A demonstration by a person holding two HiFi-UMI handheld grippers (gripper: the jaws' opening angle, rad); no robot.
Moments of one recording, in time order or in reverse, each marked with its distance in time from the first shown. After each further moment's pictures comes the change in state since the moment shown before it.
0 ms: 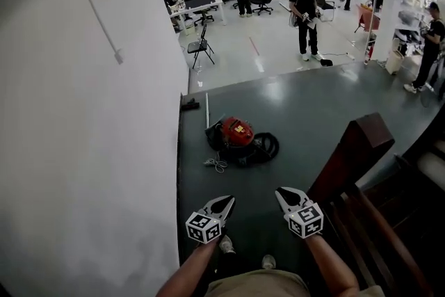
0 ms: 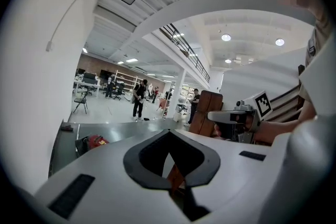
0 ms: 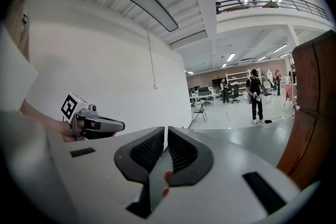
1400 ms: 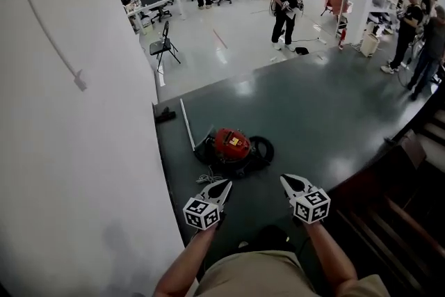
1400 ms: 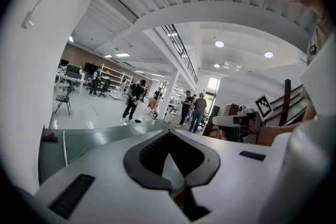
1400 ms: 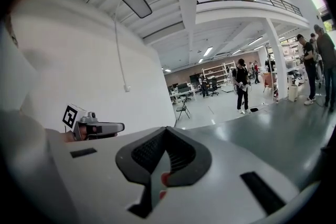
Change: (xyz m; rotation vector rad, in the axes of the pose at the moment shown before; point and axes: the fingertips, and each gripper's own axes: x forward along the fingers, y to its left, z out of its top) left arm 0.119 0.306 0.114 0.004 0.020 -0.205; right arm 0.283 -0.060 0.072 0.190 -0.005 -0.228
